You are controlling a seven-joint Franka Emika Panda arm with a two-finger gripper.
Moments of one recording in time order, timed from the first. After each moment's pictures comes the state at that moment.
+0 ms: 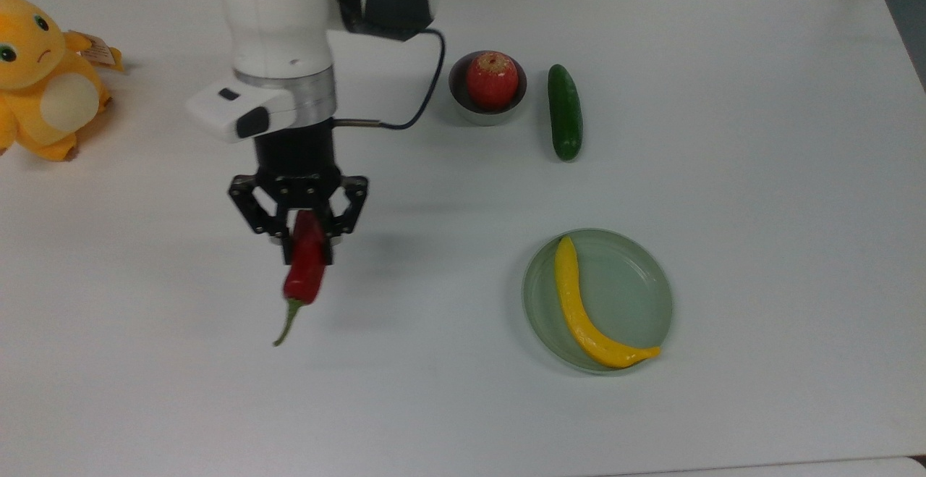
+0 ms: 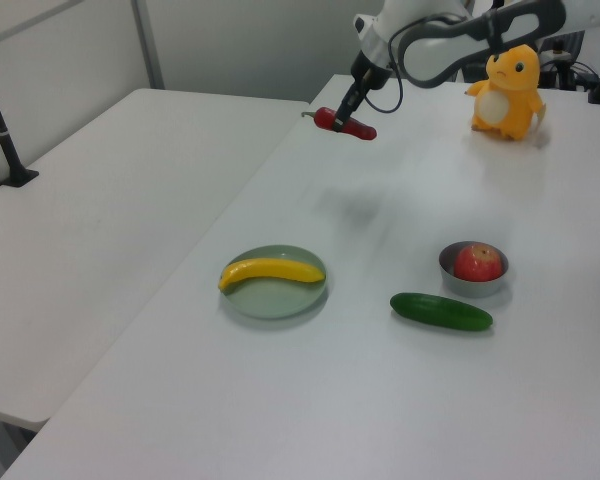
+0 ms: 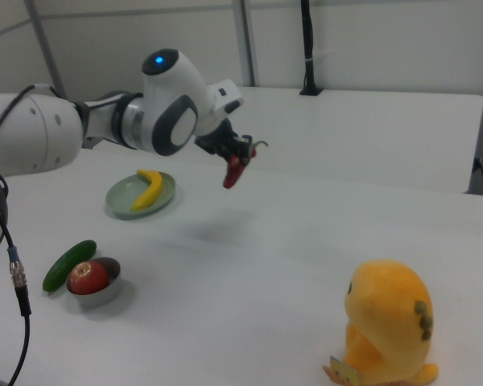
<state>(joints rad) 0.02 0.49 -0.05 -1.48 0.05 2.53 -0.15</state>
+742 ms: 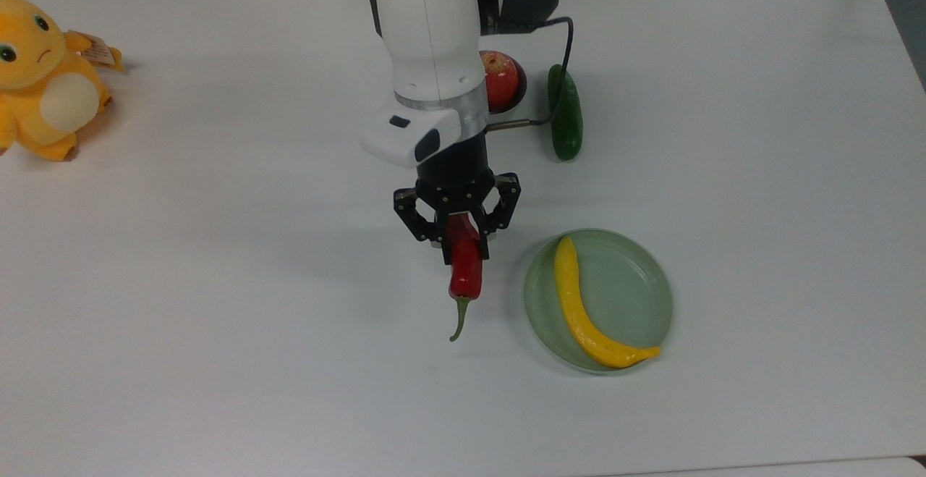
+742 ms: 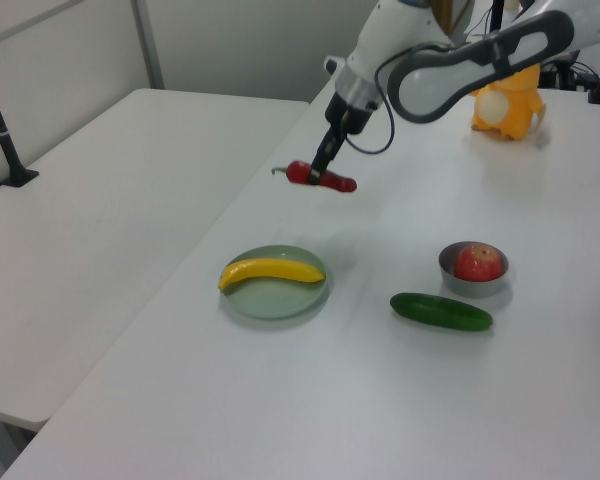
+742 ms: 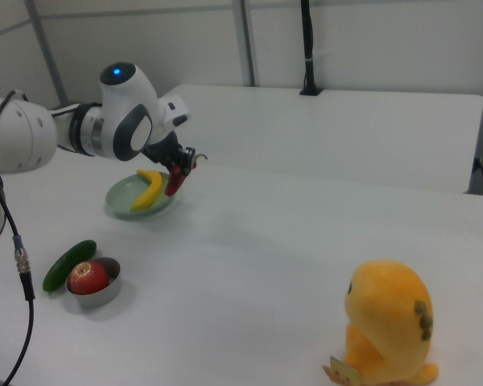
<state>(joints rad) 0.11 0.52 0.08 -1.52 0.05 2.51 -0.04</state>
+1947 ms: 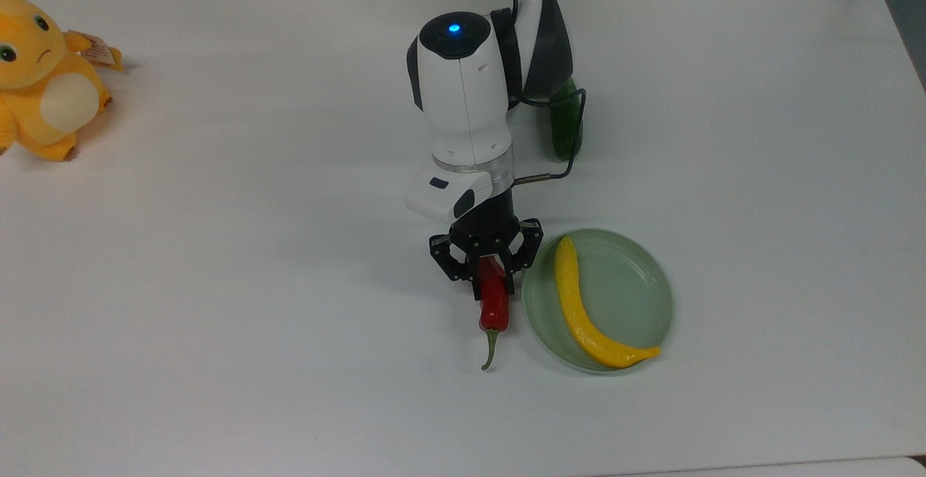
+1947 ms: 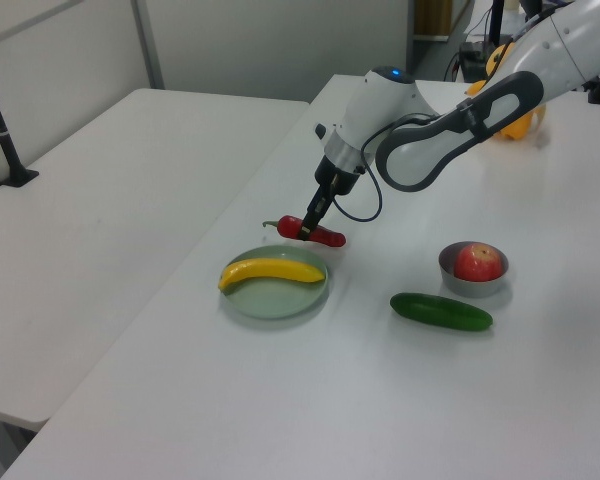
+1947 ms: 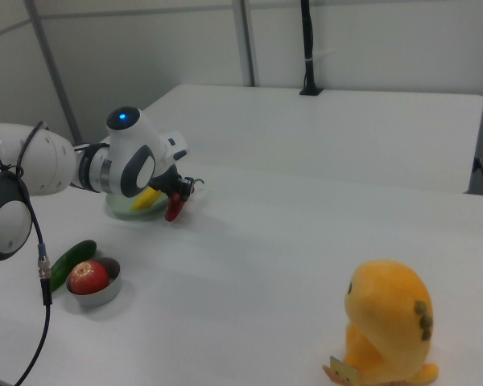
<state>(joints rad) 0.15 0.67 0.08 -1.52 0.05 2.69 -0.03</state>
